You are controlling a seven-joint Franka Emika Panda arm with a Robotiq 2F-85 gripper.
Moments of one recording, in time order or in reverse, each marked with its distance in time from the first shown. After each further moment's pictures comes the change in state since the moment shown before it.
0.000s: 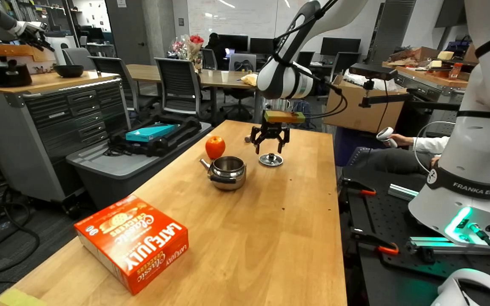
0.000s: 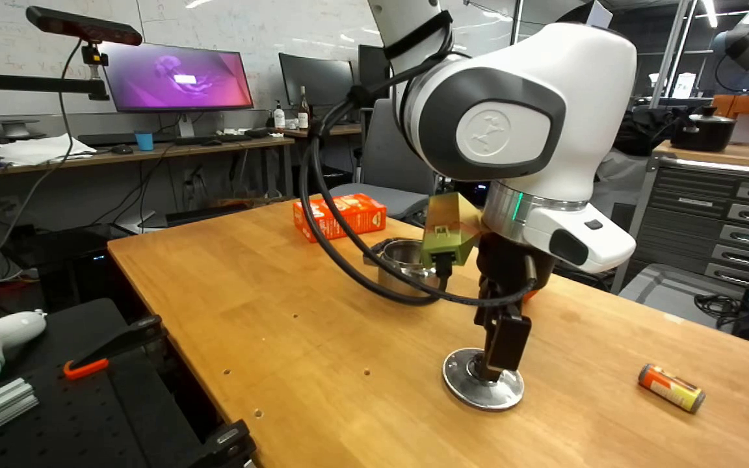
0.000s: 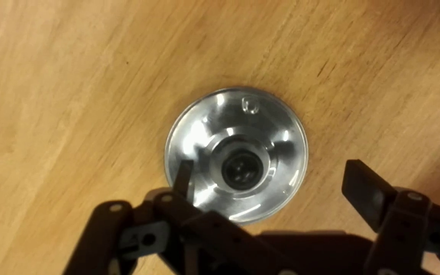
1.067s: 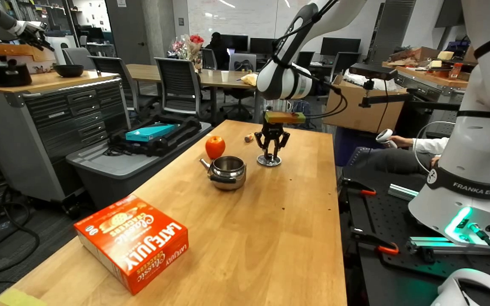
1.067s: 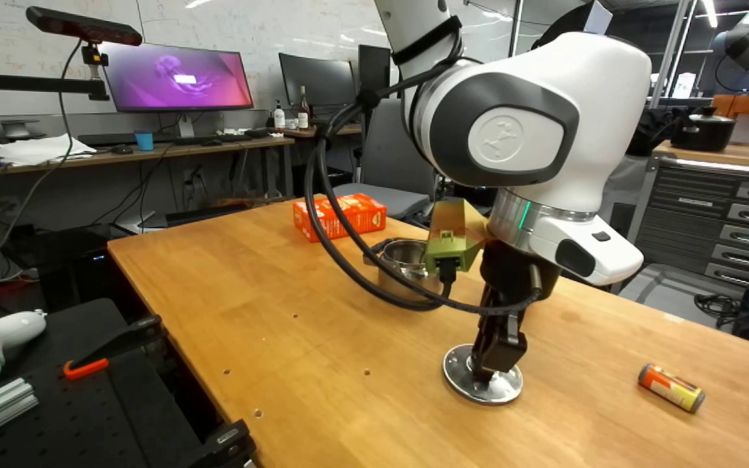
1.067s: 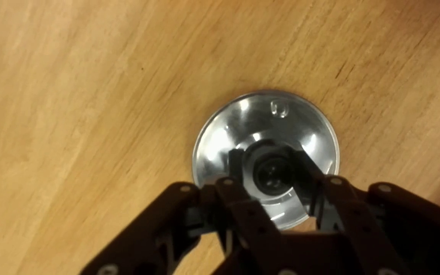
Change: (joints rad) arm -0.001 0.022 -0.017 0.024 -0.003 -0.050 0.013
